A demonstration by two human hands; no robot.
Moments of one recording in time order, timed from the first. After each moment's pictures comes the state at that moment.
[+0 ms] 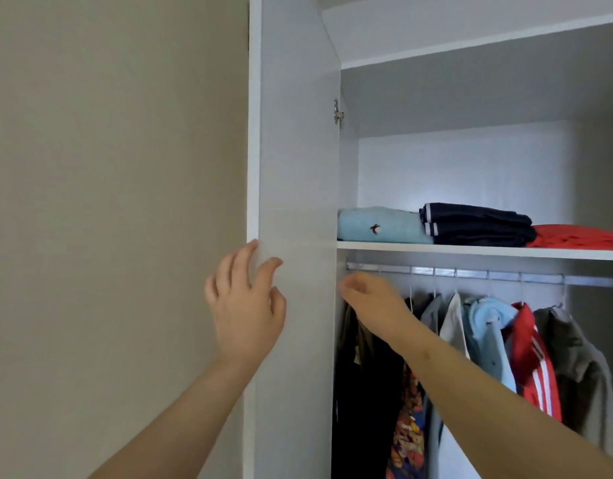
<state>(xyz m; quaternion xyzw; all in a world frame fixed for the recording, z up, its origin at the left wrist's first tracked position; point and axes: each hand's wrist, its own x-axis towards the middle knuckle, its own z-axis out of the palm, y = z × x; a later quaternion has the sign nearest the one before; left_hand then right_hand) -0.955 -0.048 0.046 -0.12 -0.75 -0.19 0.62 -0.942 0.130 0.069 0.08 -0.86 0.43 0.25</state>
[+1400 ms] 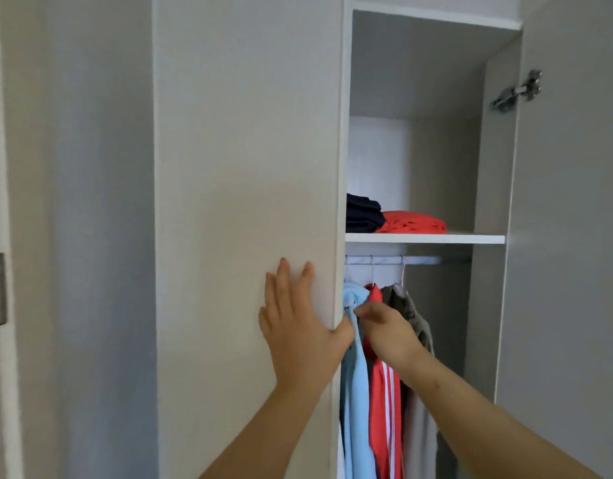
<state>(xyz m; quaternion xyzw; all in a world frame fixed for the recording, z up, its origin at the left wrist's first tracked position) -0.995 0.240 0.005 -0.30 -0.72 -0.51 0.36 -0.958 0.367 0.011 -0.17 -0.82 0.45 0.32</state>
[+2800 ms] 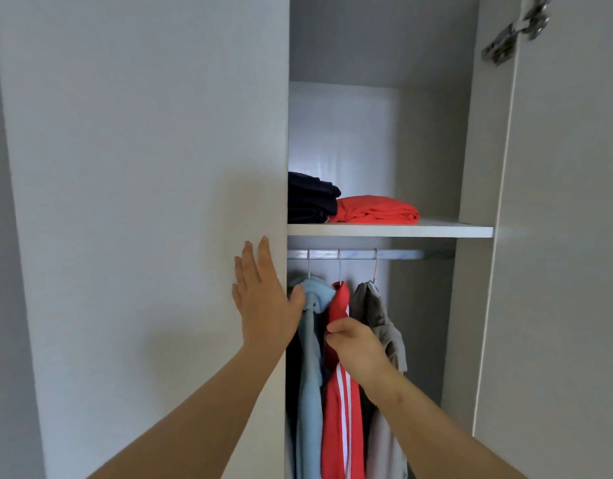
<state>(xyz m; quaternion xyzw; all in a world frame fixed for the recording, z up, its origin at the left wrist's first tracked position) -1.080 0.410 0.021 -0.24 -0.79 -0.45 0.34 -1.010 0.520 -0.021 -0.18 -0.80 0.51 0.26</state>
